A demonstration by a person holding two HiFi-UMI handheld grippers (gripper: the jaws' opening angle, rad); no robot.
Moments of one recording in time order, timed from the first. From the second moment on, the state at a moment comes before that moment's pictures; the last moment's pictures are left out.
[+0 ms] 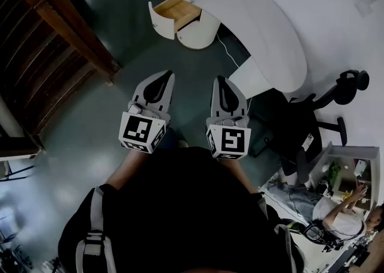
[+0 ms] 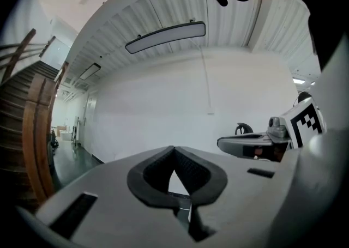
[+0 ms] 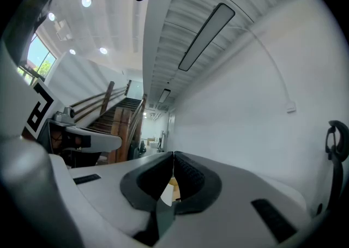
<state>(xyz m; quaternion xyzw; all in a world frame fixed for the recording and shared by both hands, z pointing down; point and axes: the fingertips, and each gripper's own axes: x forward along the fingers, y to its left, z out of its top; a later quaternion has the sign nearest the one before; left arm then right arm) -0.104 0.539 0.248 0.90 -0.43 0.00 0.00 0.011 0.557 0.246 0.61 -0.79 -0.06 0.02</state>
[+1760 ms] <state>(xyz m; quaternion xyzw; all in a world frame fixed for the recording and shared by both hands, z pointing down) -0.067 0.185 0.304 0.94 -0.32 0.07 0.06 0.023 0.241 0.283 0.68 -0.73 0.00 0.07</state>
